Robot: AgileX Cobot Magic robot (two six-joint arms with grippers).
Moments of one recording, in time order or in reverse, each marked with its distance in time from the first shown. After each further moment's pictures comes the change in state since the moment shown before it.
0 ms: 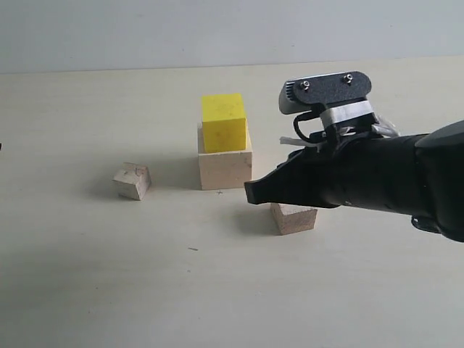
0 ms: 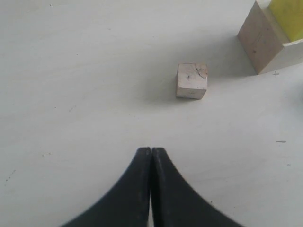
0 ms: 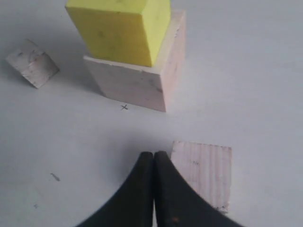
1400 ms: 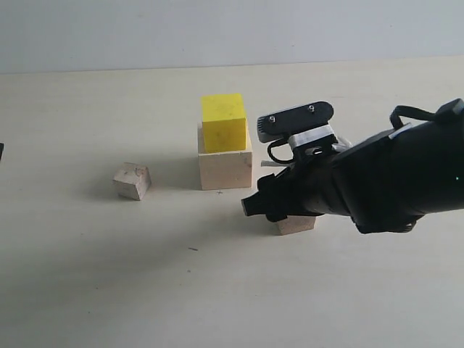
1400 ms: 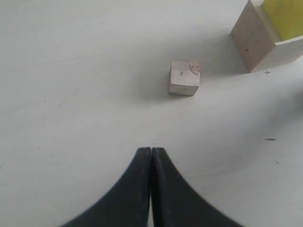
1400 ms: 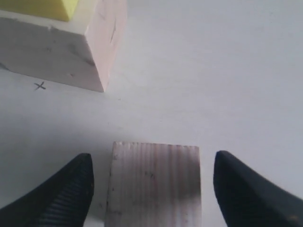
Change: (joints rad) left arm 0.000 0.000 0.000 -0.037 0.009 -0.005; right arm 0.000 0.294 -0.107 -0.004 -0.164 0.001
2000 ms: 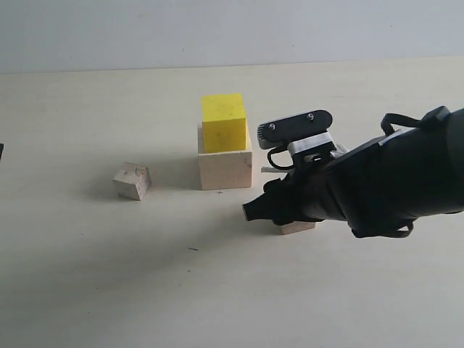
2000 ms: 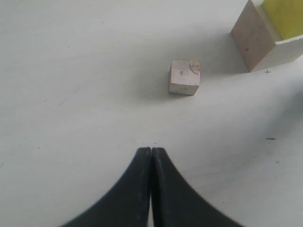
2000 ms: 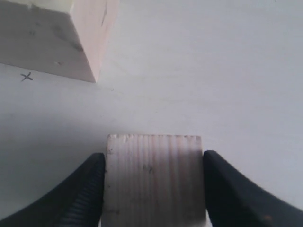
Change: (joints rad) left arm 0.000 0.000 0.000 0.000 0.002 0.000; right arm 0.000 0.032 -0.002 0.000 -0.008 0.029
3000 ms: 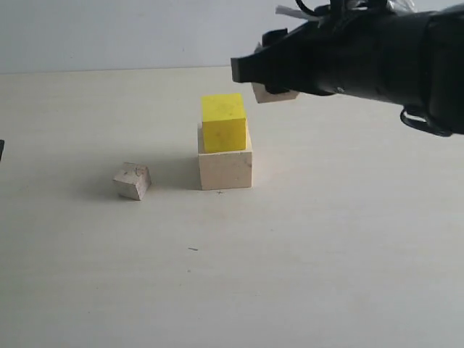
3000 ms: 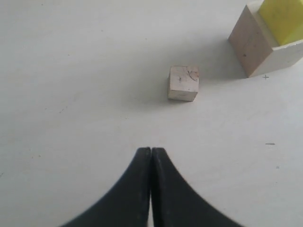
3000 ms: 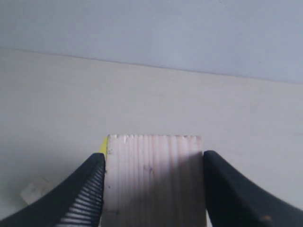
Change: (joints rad) left arm 0.000 0.000 0.000 0.000 -0.021 0.017; right arm 0.000 -0.374 -0.157 0.004 -0.001 -0.123
